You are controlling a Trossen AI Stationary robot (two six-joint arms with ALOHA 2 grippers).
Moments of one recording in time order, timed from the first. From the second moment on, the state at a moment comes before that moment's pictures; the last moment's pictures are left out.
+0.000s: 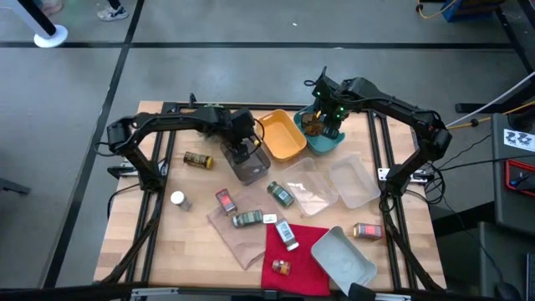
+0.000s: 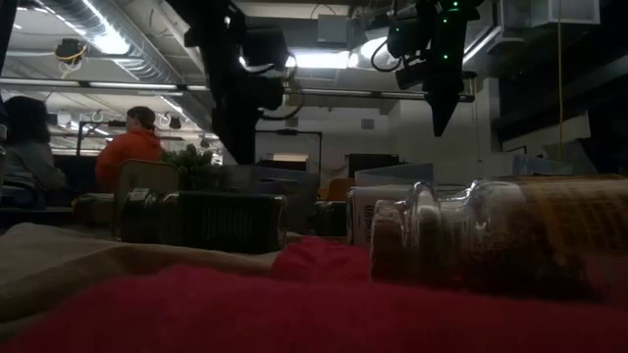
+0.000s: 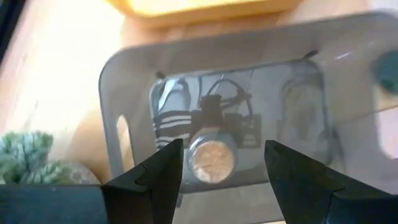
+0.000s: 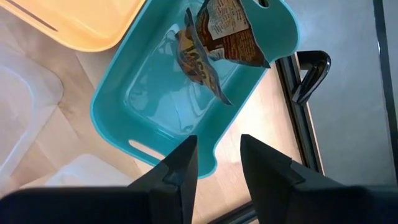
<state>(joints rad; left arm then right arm) 0.37 1.63 1.24 -0.83 -0.05 -0.05 -0.59 1.61 1.53 -1.26 0.16 -0.26</state>
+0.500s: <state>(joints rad) 0.24 1.43 1.26 -0.79 -0.07 -0.04 -0.42 1.49 1.53 -1.38 0.16 -0.10</state>
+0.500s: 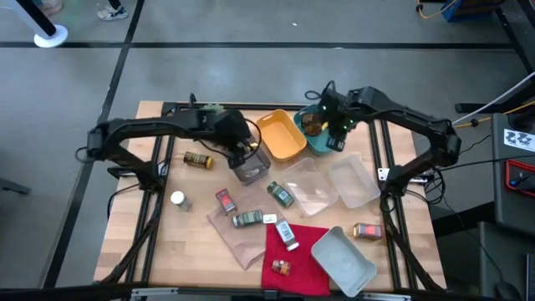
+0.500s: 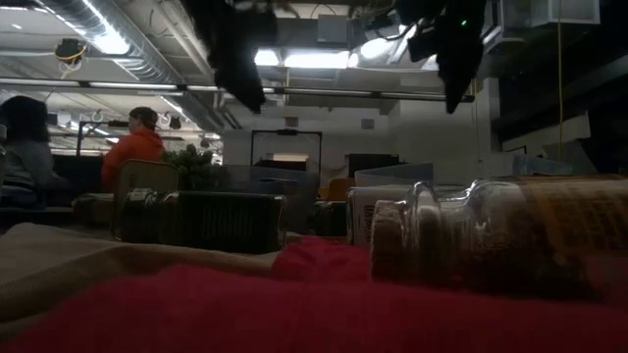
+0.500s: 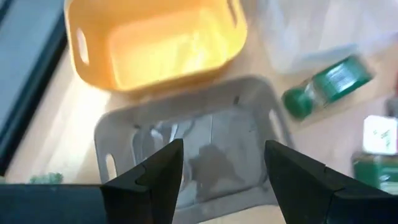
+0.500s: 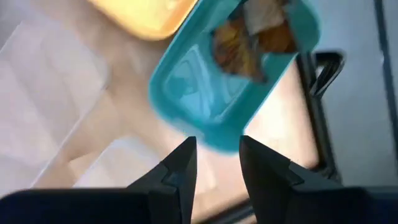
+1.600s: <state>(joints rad) 0.19 1.35 1.03 -0.51 -0.07 -0.05 0.57 1.40 1.22 -1.57 -0.13 0.84</state>
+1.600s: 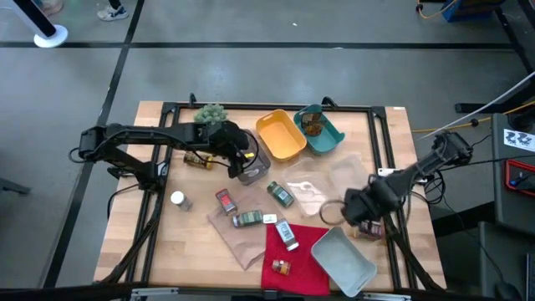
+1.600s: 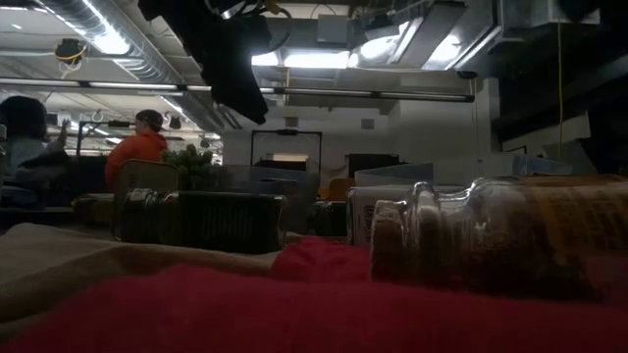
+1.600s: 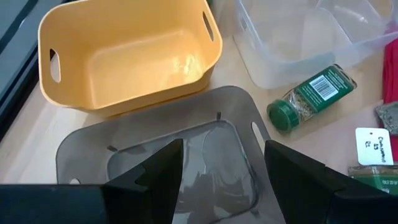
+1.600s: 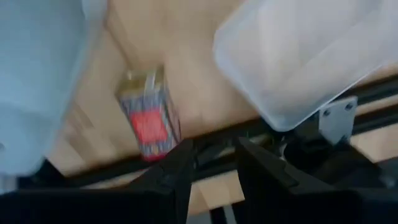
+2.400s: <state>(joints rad) 0.15 1.35 1.03 -0.51 -0.07 -0.07 0.75 1.40 1.12 -1.41 -0.11 1.07</state>
